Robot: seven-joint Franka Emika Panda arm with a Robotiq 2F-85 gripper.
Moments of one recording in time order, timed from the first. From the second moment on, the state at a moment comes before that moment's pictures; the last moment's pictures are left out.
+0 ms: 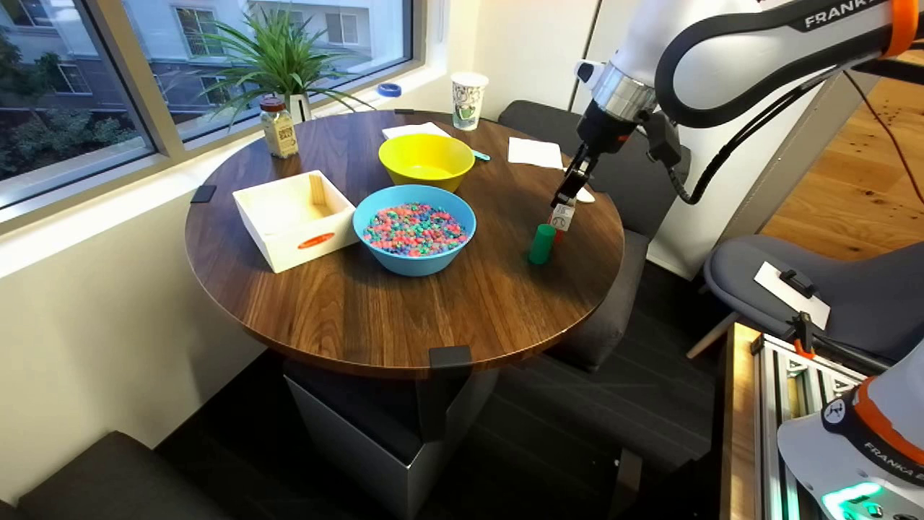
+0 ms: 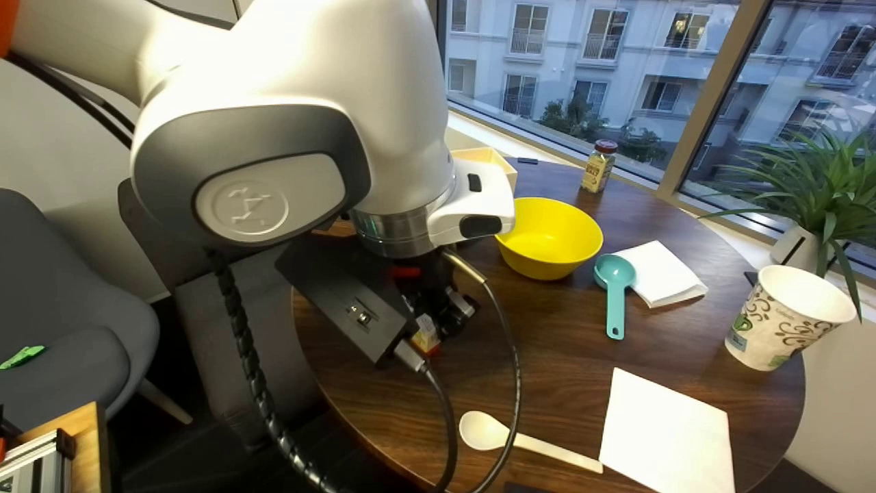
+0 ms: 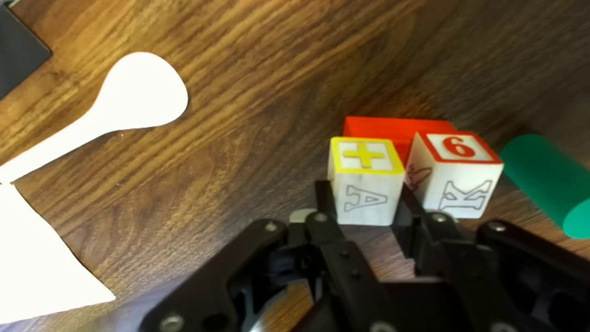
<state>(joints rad) -0.06 -0.13 -0.07 -2.37 0.07 2.47 -0.35</state>
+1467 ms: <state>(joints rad) -0.06 -0.14 -0.07 -2.37 0.07 2.47 -0.35</state>
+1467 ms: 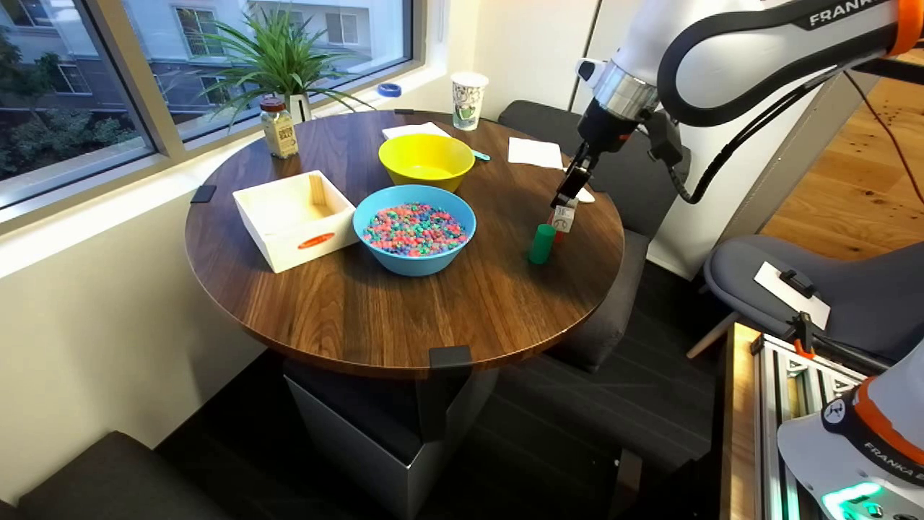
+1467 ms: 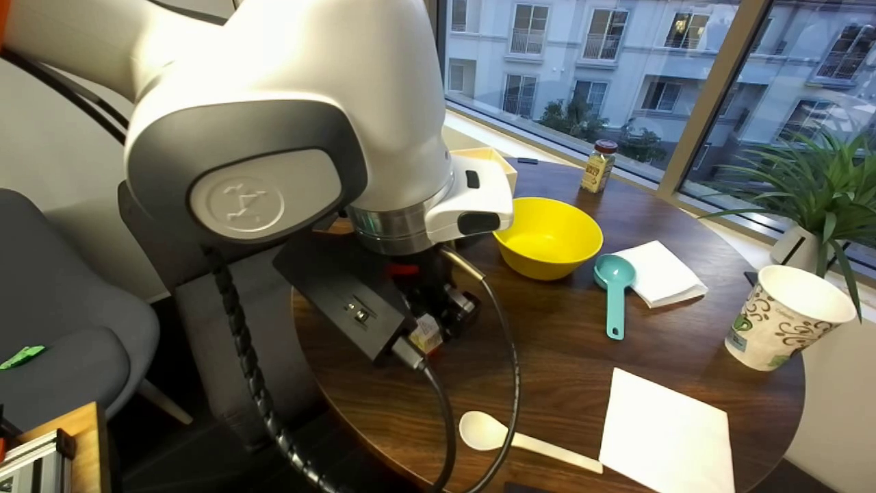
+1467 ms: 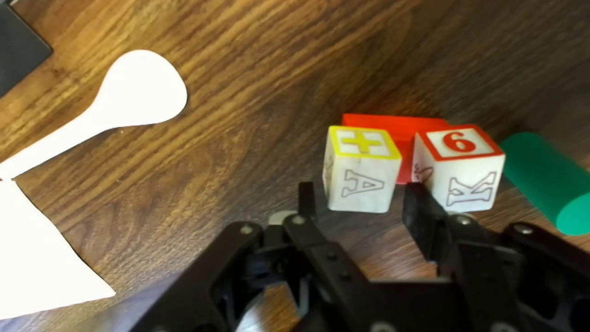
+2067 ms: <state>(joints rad) -0.06 -0.15 -0.07 -2.37 0.05 2.47 -0.35</state>
